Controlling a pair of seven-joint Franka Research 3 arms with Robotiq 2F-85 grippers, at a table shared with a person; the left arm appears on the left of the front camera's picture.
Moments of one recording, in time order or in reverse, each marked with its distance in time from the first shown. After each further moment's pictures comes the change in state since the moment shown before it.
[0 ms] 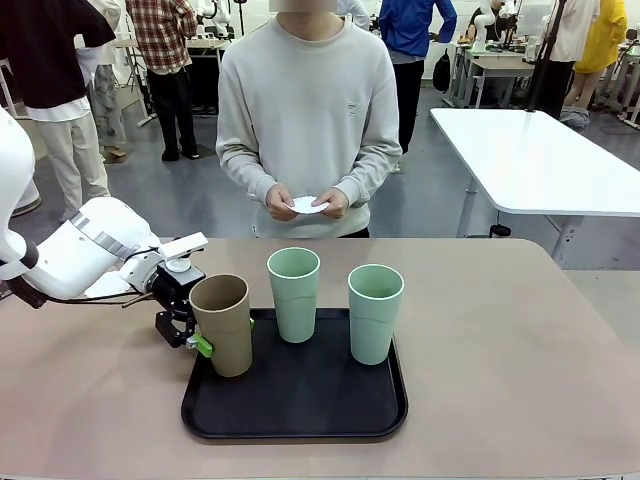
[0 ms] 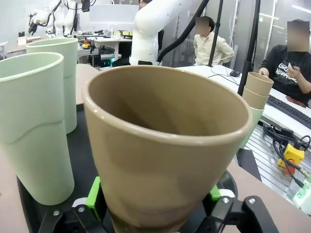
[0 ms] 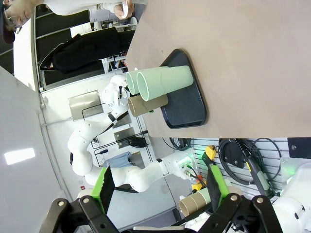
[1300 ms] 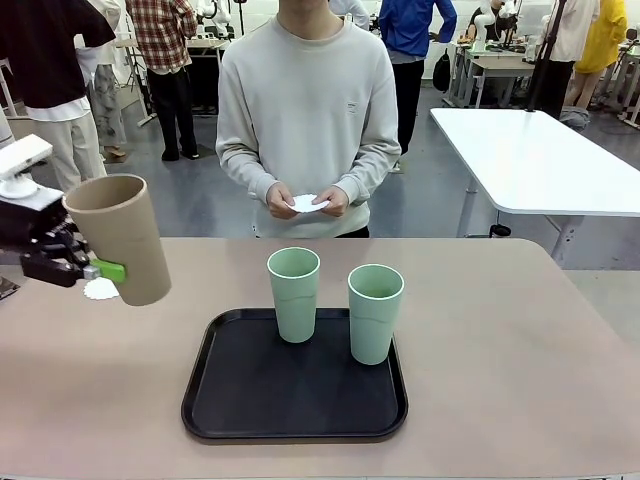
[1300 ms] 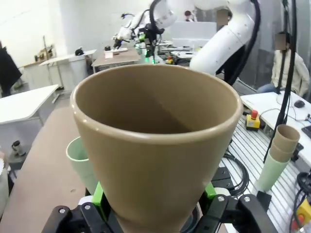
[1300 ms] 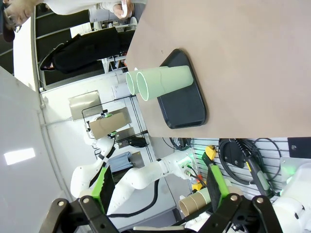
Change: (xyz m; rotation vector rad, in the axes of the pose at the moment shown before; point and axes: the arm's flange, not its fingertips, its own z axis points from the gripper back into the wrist) left arm 0.151 -0.190 0.076 0.538 -0.040 -0.026; right arm 0.000 0.000 0.000 0.000 0.001 -0.001
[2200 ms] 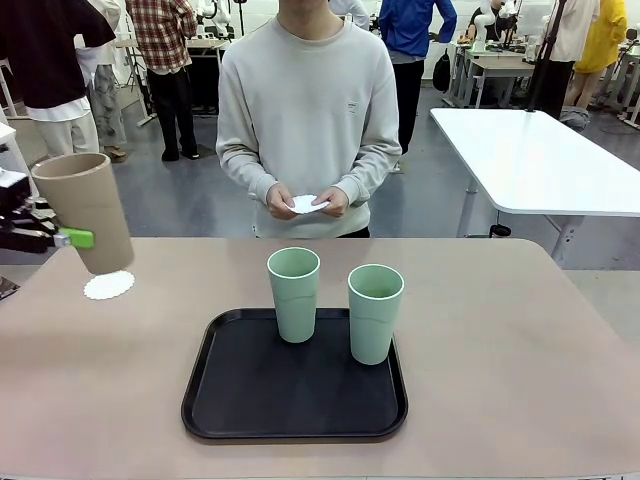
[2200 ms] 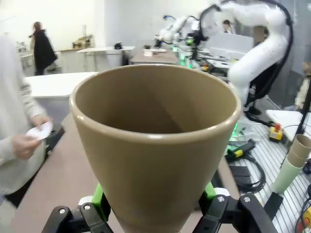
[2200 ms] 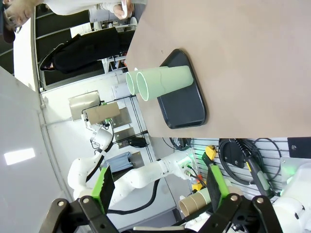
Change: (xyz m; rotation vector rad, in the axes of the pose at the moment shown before) left arm -0.034 0.047 0.107 0.195 -0.025 0.115; right arm 0.000 0.000 0.000 0.000 -0.001 0.000
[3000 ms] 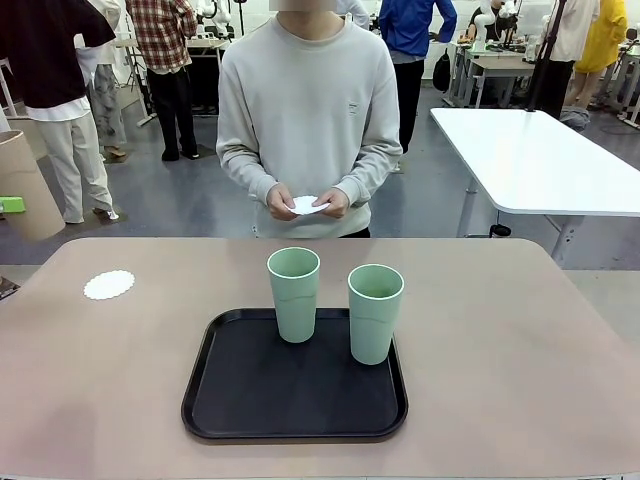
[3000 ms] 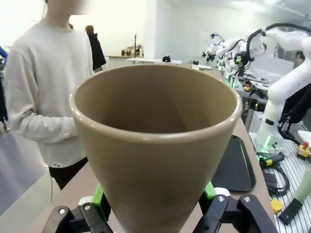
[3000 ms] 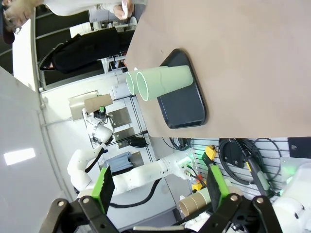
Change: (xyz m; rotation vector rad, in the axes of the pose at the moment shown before) left arm -0.029 0.041 0.114 0.212 -0.090 0.065; right arm 0.000 0.000 0.000 0.000 0.000 0.000
